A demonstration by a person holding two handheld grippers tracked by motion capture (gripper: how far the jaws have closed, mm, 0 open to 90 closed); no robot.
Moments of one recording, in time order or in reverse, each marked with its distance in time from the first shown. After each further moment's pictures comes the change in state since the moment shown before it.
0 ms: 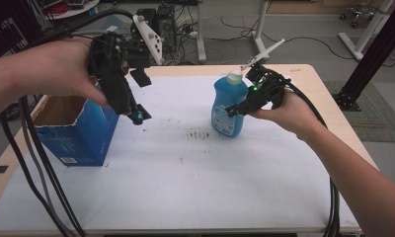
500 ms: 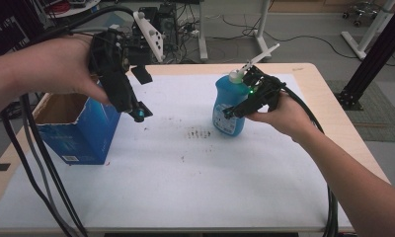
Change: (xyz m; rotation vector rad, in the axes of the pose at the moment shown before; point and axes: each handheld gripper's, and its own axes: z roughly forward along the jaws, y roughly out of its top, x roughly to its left) left arm 0.000 -0.001 -0.001 -0.005 0.007 -0.007; right arm 0.006 -0.002 0.012 -0.005 -0.038 -0.023
